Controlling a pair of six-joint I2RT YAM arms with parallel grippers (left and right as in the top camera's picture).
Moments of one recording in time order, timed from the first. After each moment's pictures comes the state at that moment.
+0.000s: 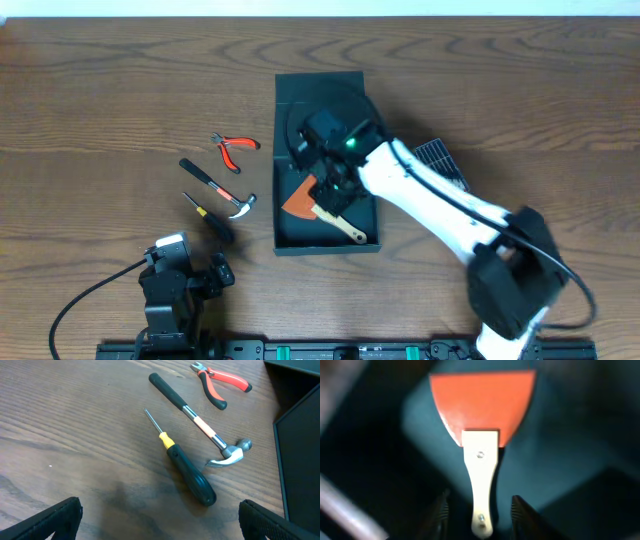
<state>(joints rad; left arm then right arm) 0.01 0.01 0.18 -0.79 -0.11 -0.22 0.74 1.89 1.55 -1.04 -0.12 -0.09</state>
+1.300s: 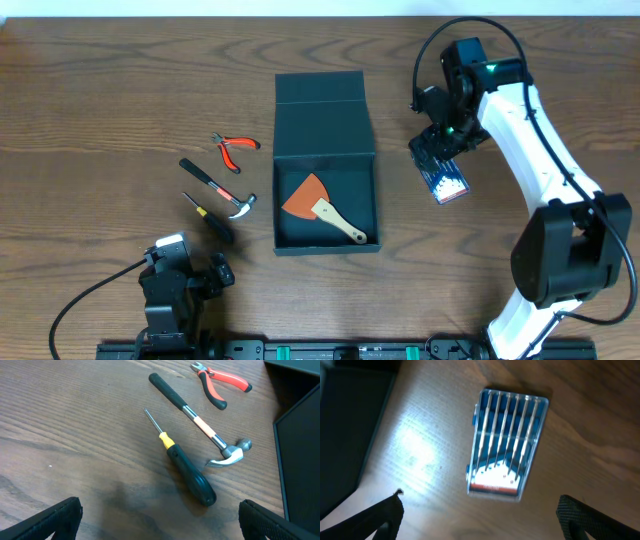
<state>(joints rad) 0.01 0.01 0.18 -0.79 -0.11 -0.22 0.18 1.91 1.60 -1.20 -0.04 -0.36</state>
